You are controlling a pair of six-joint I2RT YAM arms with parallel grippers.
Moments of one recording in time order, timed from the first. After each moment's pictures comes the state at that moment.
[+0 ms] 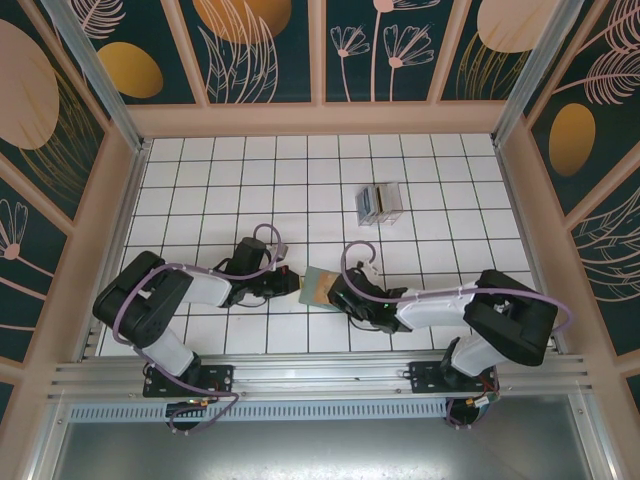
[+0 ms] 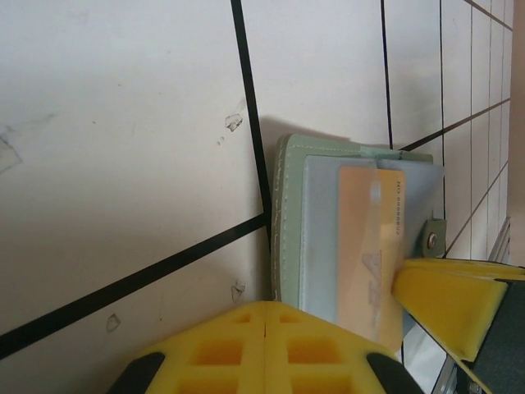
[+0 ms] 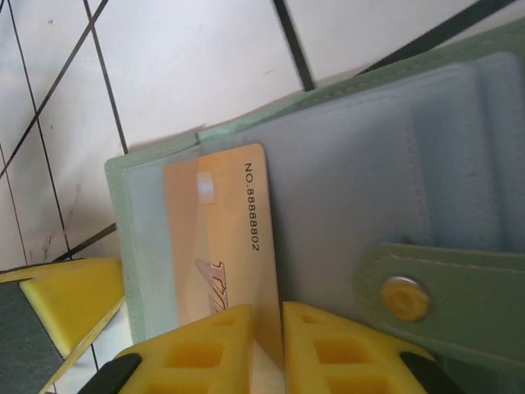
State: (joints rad) left arm -0.56 1.63 0.46 0.38 0.57 -0.76; right arm 1.06 1.49 0.50 0.15 0.21 1.40
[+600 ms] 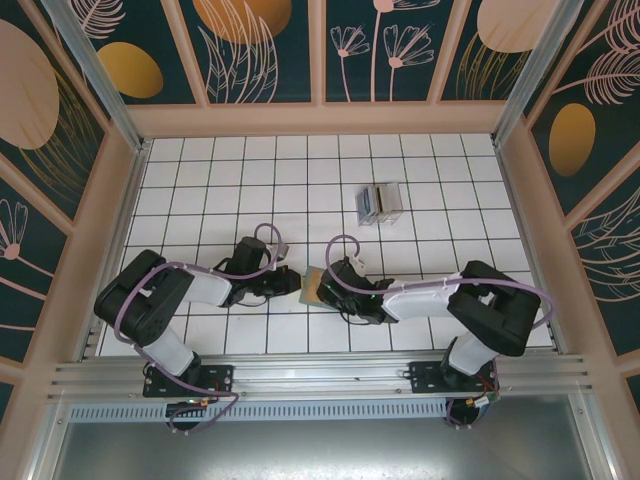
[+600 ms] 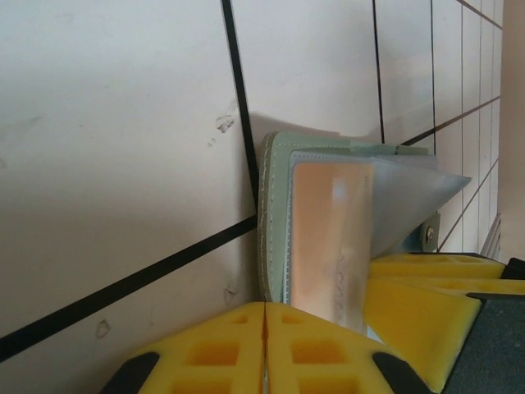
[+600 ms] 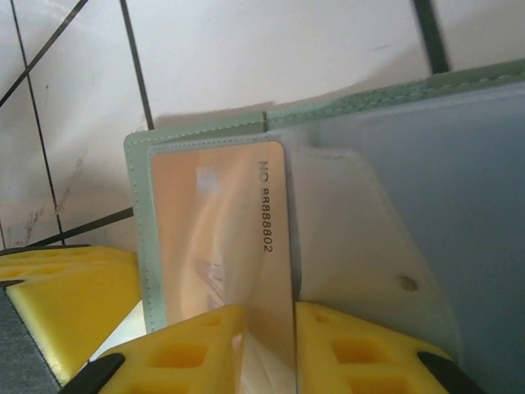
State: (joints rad) left arm -0.56 1.65 0.46 0.40 0.60 -0.75; right arm 1.05 1.56 0.61 0.06 0.18 1.32
